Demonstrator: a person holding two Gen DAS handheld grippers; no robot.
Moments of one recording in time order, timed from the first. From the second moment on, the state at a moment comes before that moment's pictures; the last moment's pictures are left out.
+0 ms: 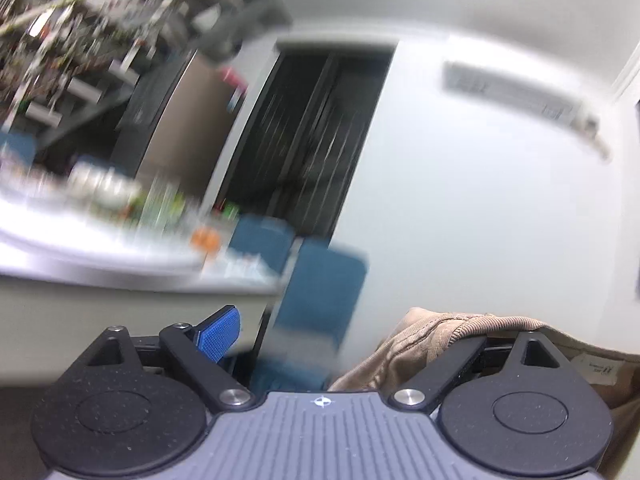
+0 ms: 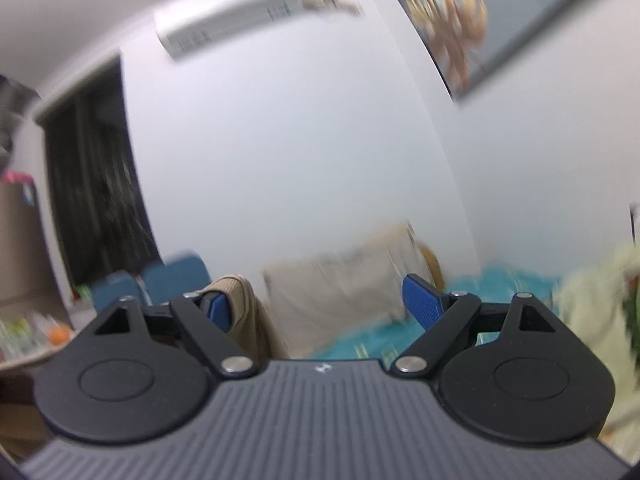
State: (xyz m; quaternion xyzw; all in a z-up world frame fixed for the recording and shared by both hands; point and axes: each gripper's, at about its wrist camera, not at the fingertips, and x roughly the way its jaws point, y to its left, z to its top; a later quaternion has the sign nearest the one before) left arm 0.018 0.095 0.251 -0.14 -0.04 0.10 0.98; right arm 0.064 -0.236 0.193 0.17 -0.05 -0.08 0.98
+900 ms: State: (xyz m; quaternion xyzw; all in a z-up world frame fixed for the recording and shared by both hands) left arm 0.249 0.049 0.244 -0.10 0.09 0.02 0.99; right arm 0.175 -0.276 0.200 0.10 0.05 -0.07 0.99
